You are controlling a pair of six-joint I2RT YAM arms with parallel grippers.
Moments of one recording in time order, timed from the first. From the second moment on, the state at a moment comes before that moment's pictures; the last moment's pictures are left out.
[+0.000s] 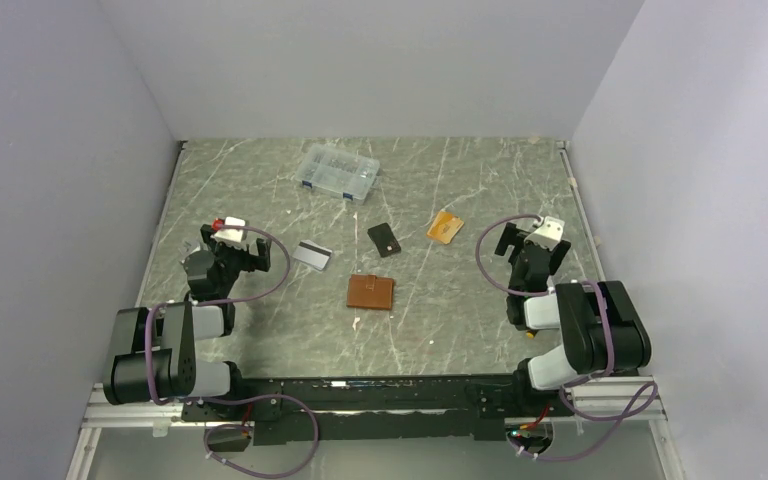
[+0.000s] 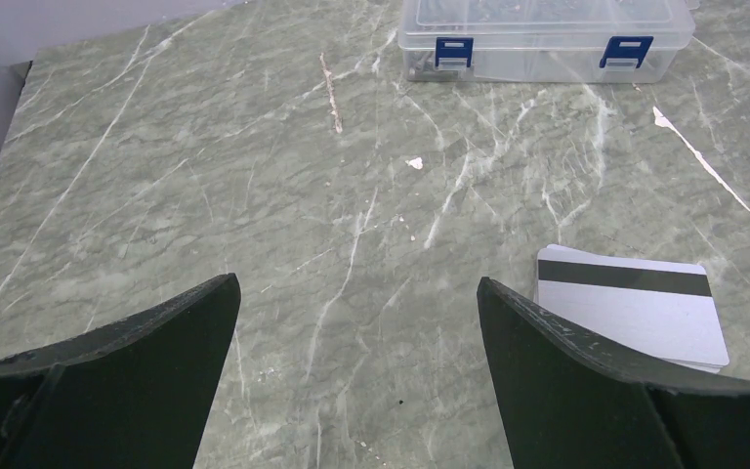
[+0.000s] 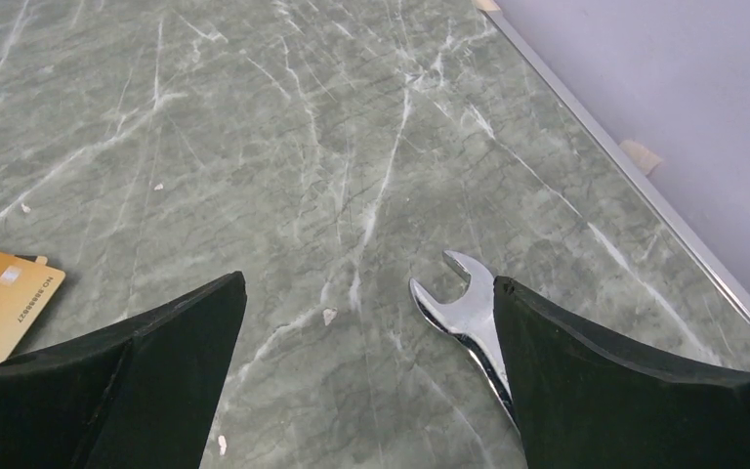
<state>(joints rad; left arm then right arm) 0.13 1.35 0.20 1.05 0.34 0.14 0.05 1.48 0.22 1.09 0.43 0.09</state>
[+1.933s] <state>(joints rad) -0.36 1.54 0.64 0.06 0.58 -0.21 0.71 1.60 0.59 0.39 -0.13 0.80</state>
